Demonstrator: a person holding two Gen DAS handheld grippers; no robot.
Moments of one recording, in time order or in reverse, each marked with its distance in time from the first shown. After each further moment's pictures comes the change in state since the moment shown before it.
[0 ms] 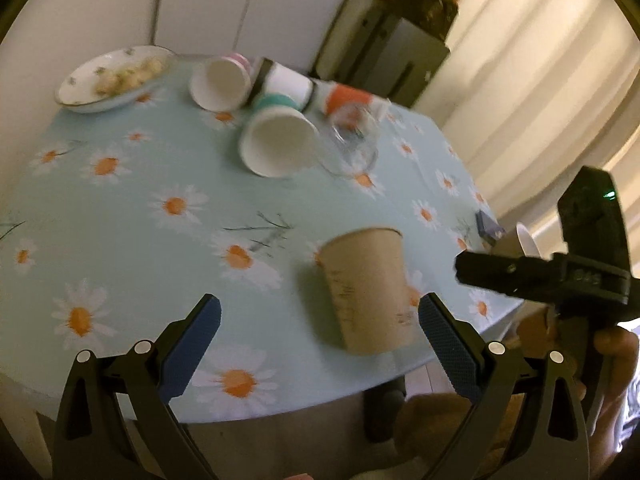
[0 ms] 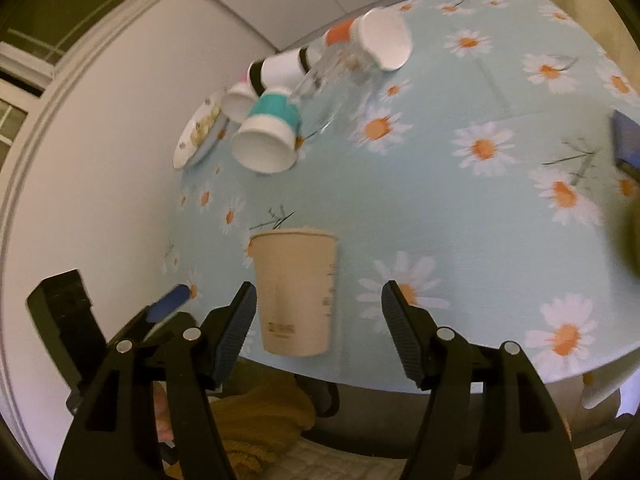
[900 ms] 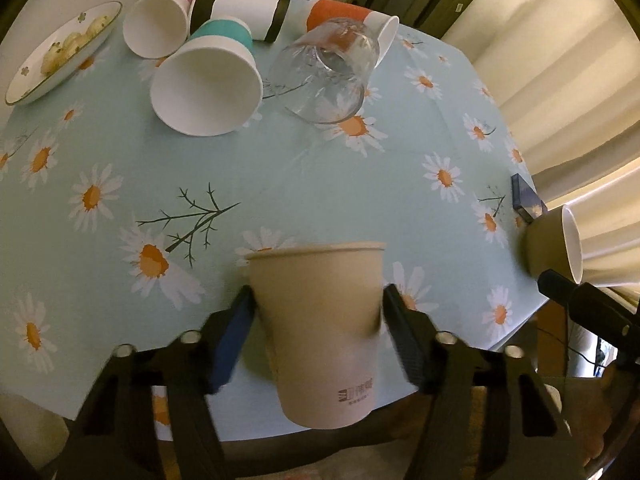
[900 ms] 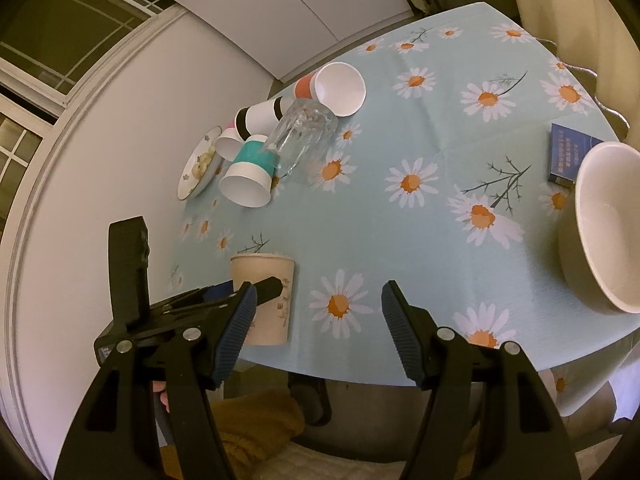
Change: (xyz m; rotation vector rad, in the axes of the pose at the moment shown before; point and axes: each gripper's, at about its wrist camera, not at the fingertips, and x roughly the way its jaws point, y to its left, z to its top) left arm 0.087 -0.043 0.033 -0.036 0.275 0.107; right arm -0.055 -0.039 0.004 0.003 -0.065 0.025
